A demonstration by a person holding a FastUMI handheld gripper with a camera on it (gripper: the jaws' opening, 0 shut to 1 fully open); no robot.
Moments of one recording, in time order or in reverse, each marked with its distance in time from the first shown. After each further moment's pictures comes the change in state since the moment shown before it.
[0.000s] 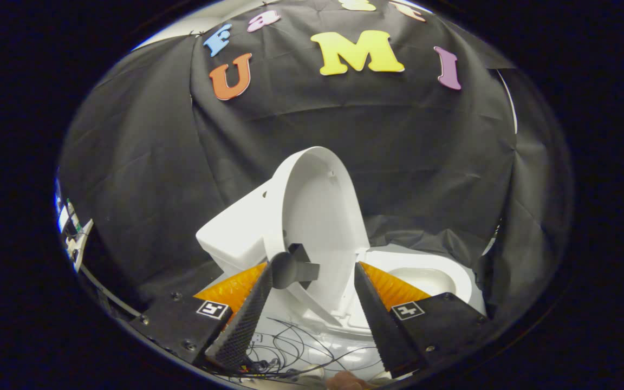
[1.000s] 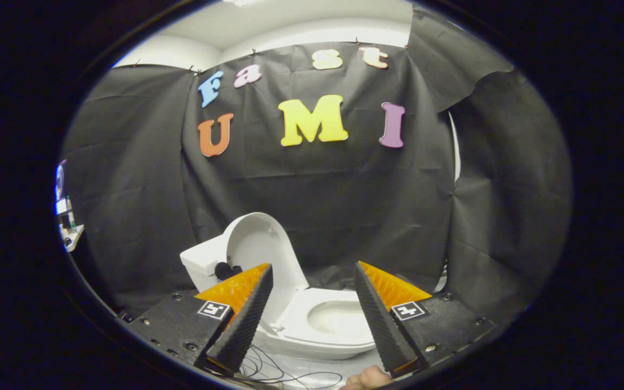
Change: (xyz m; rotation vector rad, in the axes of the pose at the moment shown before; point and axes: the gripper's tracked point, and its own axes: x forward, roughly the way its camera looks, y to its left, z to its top) arm -0.187 -0.132 0.018 -0.014 -0.382 -0.135
